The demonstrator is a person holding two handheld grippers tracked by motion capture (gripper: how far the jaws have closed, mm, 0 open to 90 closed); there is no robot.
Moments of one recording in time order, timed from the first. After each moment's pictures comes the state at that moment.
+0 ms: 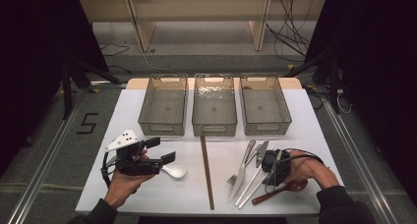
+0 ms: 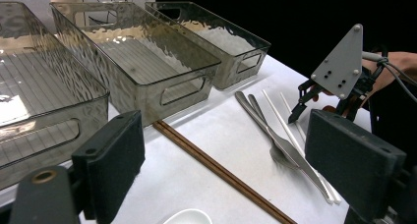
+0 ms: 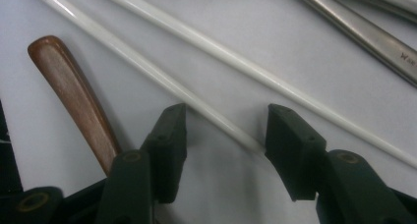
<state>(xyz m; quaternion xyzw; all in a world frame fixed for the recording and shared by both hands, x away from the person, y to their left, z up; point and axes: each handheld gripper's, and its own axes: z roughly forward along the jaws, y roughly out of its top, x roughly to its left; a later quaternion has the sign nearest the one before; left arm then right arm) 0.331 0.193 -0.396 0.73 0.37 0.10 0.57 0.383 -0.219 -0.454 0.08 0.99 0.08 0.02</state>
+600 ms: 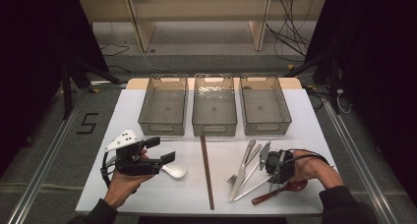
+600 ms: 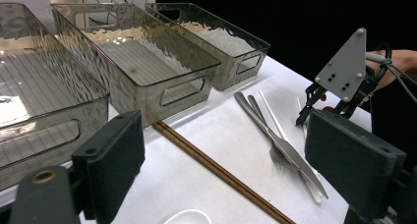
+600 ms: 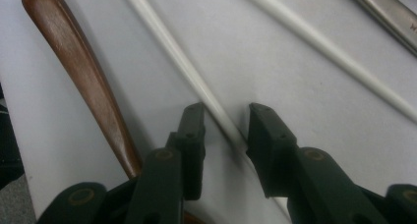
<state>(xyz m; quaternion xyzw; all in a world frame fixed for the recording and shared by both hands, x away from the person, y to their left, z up) 0.331 0.194 -0.395 0.73 0.37 0.10 0.57 0.380 -0.226 -0.451 0.06 1.00 0.04 0.02</state>
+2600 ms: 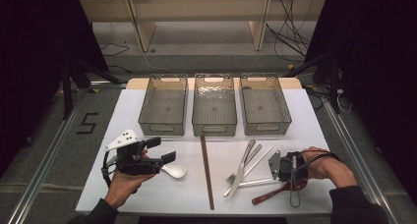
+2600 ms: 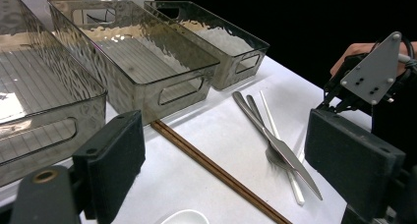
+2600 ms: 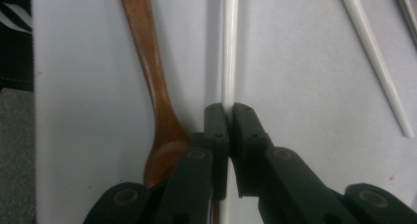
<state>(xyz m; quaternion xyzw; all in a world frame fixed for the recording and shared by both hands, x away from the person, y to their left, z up) 0.332 0.193 -0.396 0.73 0.37 0.09 0.57 0.366 -0.248 -0.439 -0.07 1.00 0.02 0.05</state>
